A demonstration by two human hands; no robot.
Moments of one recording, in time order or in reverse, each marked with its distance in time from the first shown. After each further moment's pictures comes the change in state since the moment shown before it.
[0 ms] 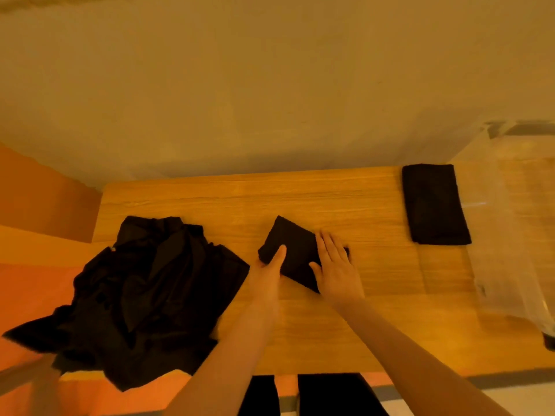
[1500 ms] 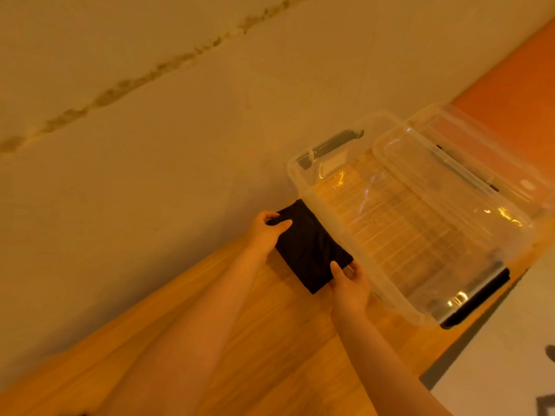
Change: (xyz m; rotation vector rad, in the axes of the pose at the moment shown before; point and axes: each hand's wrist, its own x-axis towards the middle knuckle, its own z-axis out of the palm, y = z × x) left_hand 0.012 0.075 0.293 0.748 -0.572 0.436; right_hand -0.003 0.151 -0.079 1.827 0.876 1.181
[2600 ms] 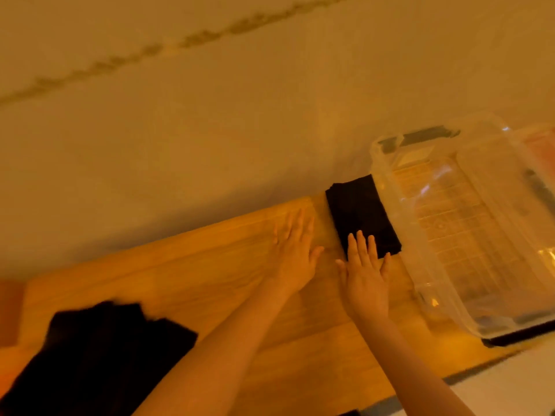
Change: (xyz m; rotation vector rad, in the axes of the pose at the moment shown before) left_hand -0.092 -0.083 -0.053 1.127 0.124 0.278; right_hand -0.036 0.031 0.002 -1.583 -0.368 -0.997
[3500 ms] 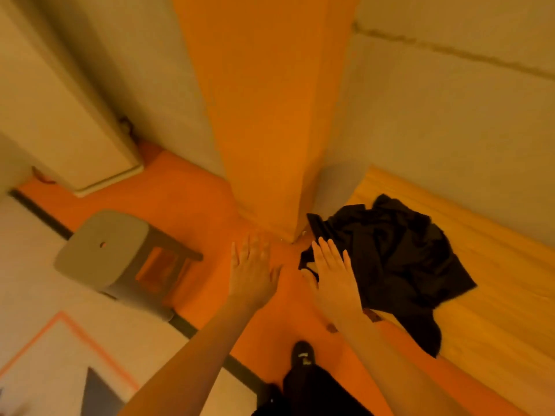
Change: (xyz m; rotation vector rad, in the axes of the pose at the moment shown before) left_hand -0.603 -0.328 0.069 -0.102 0.270 -0.967; right_hand -0.410 -0.400 0.137 -0.224 -0.258 -1.113
